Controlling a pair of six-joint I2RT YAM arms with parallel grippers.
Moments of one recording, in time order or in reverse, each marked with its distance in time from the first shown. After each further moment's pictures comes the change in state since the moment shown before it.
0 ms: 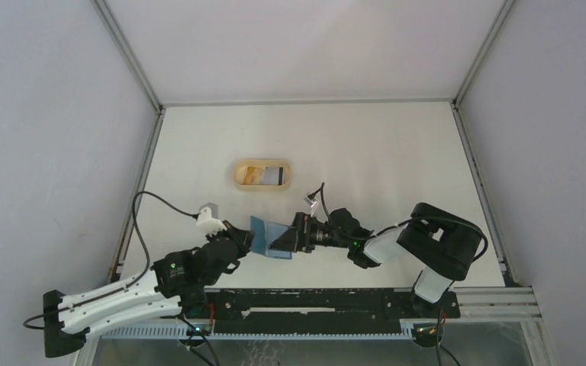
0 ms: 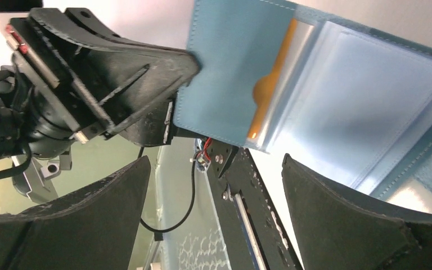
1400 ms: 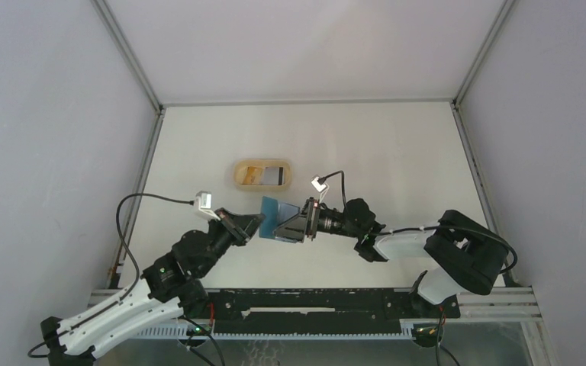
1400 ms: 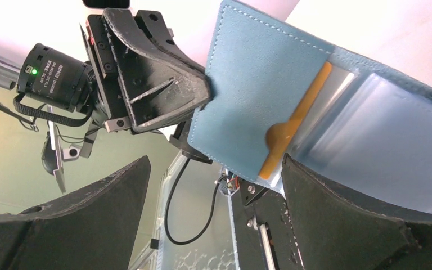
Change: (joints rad) left arm 0.178 -0.142 -0.012 0.386 0.325 0.241; right arm -0.067 -0.171 0.024 0.056 -0.076 -0.079
